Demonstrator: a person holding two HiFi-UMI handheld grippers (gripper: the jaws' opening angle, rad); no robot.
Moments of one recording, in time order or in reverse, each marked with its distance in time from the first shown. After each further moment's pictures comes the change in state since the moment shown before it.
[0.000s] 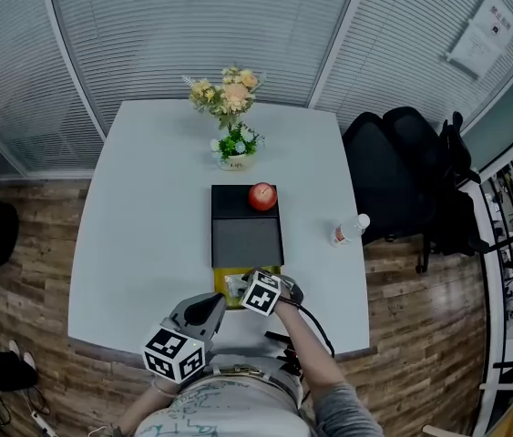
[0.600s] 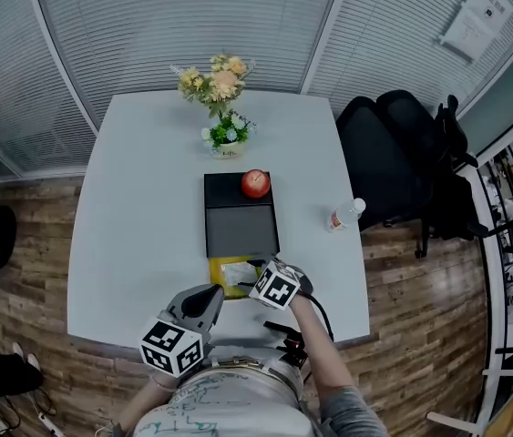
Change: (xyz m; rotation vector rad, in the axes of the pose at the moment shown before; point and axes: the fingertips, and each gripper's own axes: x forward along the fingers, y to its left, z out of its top) left arm 0.002 -0.006 -0.004 0.009 0.019 -0.010; right arm -0.052 0.001 0.004 0.064 -0.162 -0.015
